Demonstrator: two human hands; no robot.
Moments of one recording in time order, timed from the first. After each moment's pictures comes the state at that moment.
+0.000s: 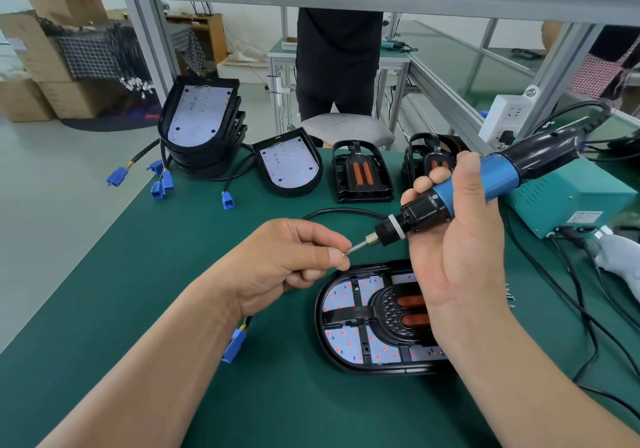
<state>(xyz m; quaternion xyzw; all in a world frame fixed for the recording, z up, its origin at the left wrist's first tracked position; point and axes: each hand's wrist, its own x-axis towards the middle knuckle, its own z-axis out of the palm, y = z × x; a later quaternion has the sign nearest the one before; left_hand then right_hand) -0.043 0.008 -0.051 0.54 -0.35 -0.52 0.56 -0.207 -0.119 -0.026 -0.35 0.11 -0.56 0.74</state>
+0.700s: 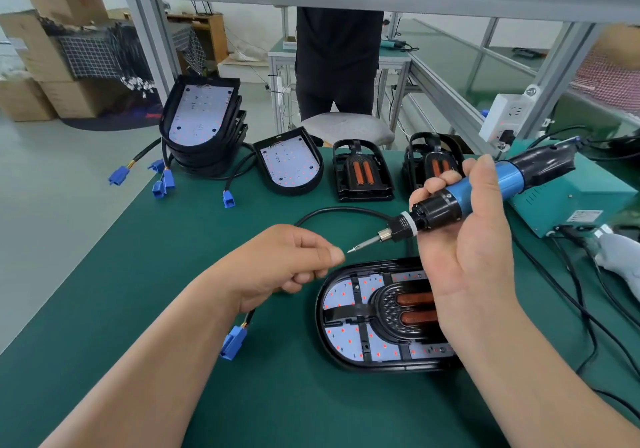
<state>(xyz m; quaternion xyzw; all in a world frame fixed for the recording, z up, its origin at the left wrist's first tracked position) -0.035 0.008 -0.058 0.63 -0.38 -0.48 0.47 -0.211 -0.130 -0.024 -0.26 0.15 -0.56 0.77</state>
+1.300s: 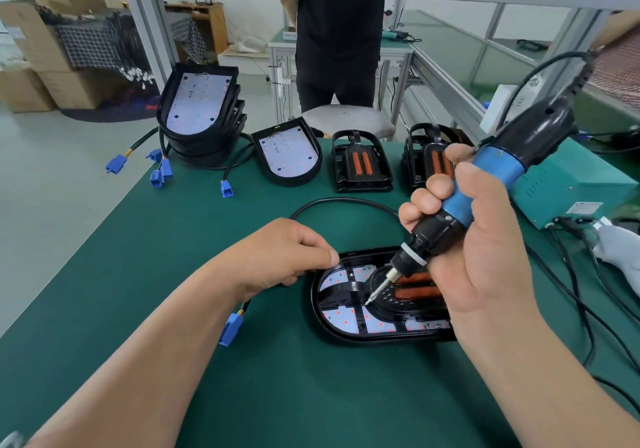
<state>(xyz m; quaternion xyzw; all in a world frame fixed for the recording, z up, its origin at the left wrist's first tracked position) -0.036 0.006 -0.065 0.69 -0.42 -0.43 0.40 -0.236 -0.114 -0.022 -0.40 0.08 -0.46 0.79</state>
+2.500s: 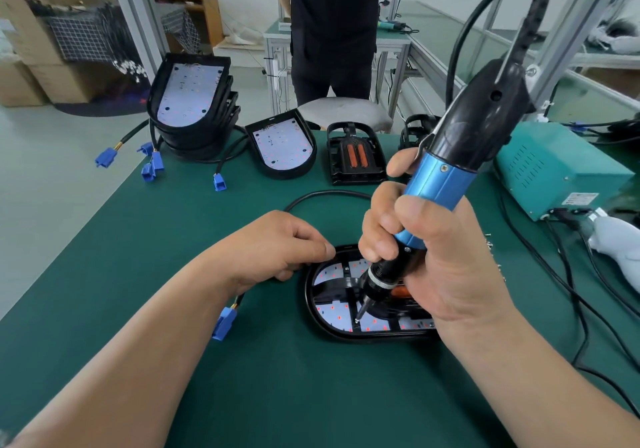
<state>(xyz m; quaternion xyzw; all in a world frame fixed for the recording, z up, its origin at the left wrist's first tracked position) -0.038 0.005 -0.066 0.68 -0.43 -0.44 0.40 -0.232 -0.091 -0.021 -0.54 0.00 -0.34 0.77</state>
